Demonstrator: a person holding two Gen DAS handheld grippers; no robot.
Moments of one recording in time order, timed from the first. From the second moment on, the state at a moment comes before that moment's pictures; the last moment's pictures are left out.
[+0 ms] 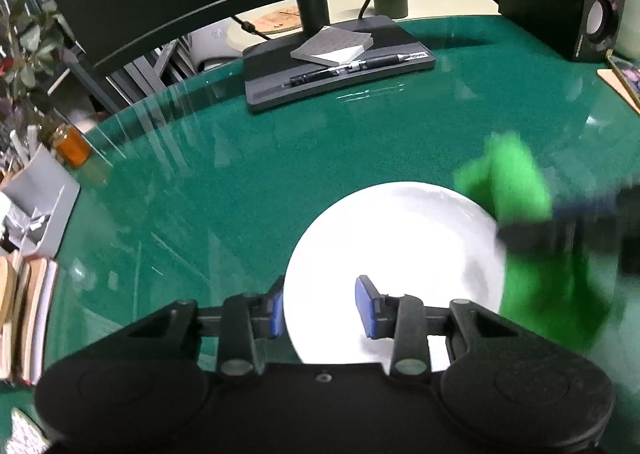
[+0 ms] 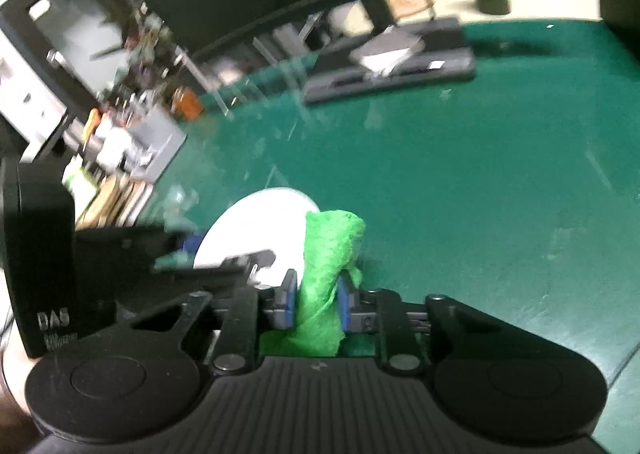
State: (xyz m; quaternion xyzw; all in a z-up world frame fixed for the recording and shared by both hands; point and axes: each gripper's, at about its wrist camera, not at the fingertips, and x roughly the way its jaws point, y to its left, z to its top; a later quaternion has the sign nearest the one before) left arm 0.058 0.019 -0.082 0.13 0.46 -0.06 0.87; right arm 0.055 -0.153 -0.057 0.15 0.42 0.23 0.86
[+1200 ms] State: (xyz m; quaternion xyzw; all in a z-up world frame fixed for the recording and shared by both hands) left arm 0.048 0.048 -0.084 0.08 0.46 -0.10 0.88; right arm 0.081 -0.034 -0.075 -0.27 0.44 0.39 0.76
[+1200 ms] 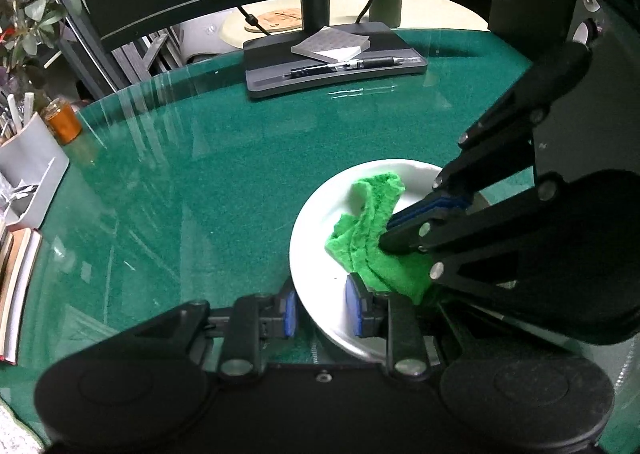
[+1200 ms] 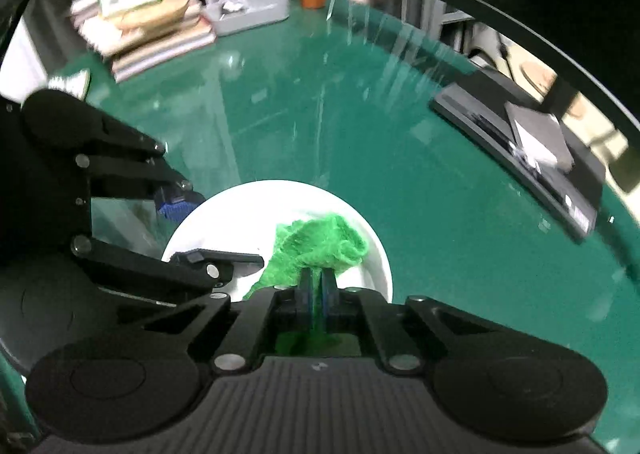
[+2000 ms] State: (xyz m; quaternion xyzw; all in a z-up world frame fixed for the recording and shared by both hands) left arm 0.047 0.053 -0.084 0.09 0.45 -0.11 0.88; right arm 0.074 -0.015 -0.064 -0.35 0.39 0.46 0.71
